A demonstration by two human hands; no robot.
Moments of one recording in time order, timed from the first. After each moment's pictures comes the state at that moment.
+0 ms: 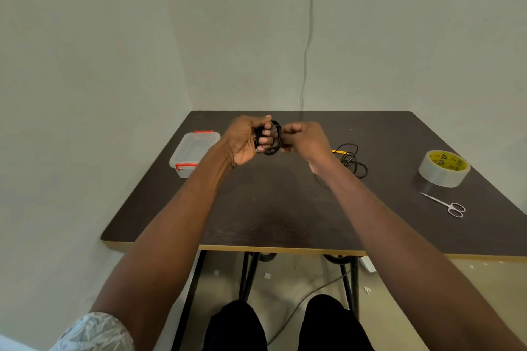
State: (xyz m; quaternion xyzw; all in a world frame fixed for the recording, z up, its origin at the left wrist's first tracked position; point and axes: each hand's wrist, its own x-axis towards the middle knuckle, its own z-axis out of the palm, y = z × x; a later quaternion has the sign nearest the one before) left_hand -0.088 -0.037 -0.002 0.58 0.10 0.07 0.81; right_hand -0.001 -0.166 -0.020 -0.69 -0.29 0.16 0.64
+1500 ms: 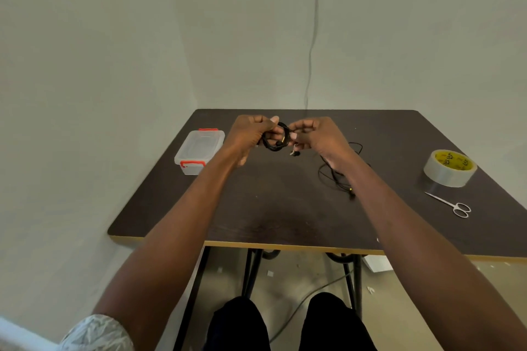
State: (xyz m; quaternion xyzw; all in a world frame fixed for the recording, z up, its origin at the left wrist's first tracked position) left_hand -0.095 -0.049 -0.005 0.70 0.17 0.24 0.65; right_hand 0.016 -0.189 -0.014 -0.70 -0.35 0.18 0.60
